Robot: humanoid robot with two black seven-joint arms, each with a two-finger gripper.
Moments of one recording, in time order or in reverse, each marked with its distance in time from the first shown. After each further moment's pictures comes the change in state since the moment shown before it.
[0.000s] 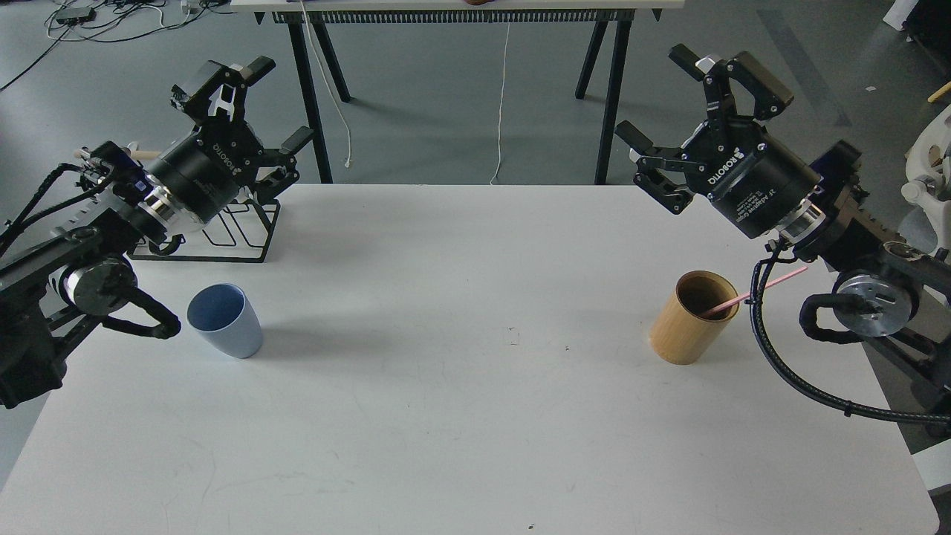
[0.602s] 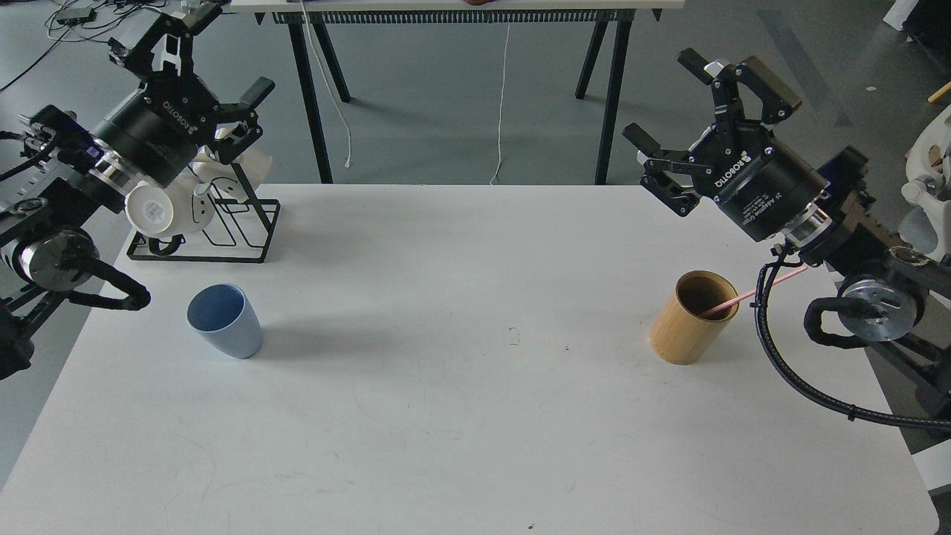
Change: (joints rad) left arm -0.024 0.041 -0.094 0.002 -0.009 0.000 0.000; right arm -0.025 -0.007 0.031 0.002 0.001 -0.002 0.000
